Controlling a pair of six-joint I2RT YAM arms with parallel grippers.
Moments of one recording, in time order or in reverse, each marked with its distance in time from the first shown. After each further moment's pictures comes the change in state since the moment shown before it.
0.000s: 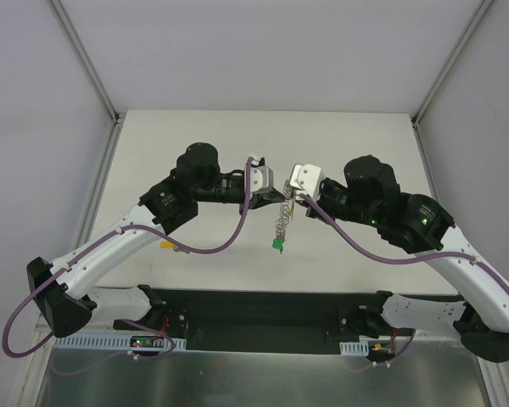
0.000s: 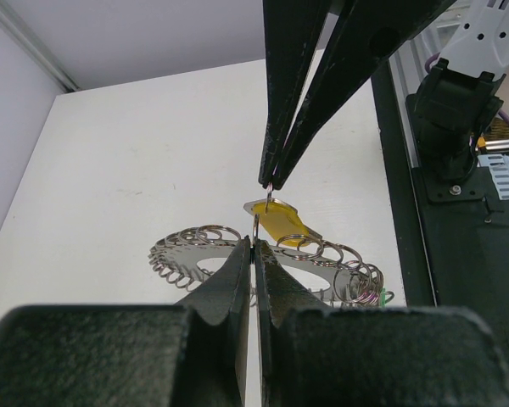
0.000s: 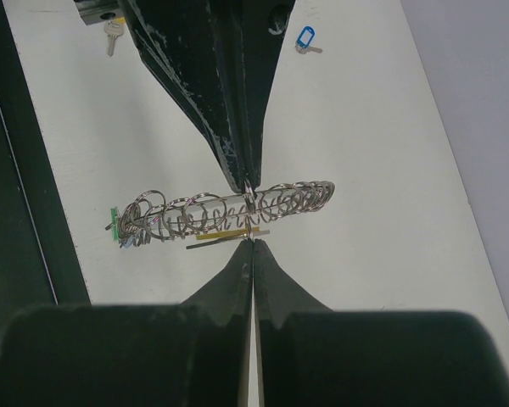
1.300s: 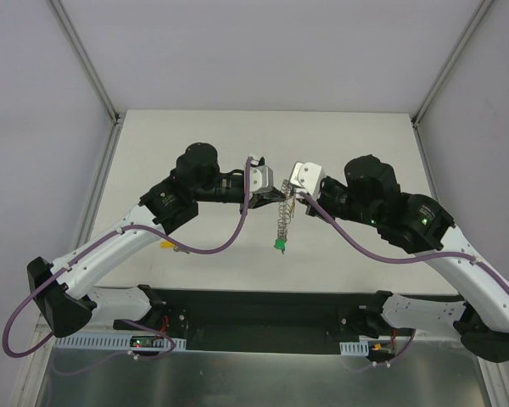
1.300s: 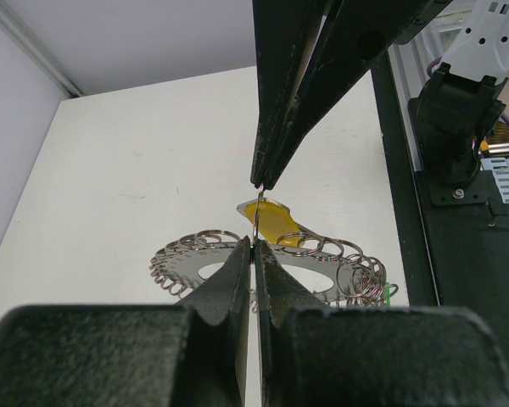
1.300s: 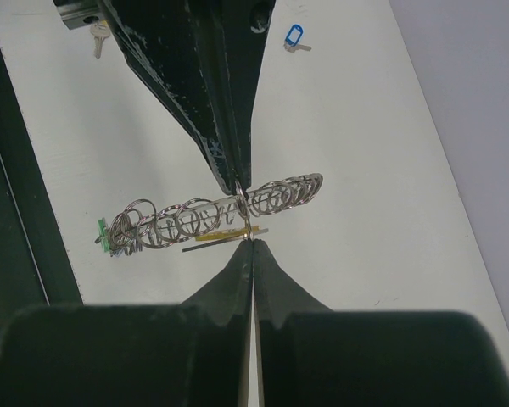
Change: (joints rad) left arm 0.000 0.000 -0.006 0.024 0.000 -0.002; right arm 0.000 0.000 0.000 0.009 0.029 0.007
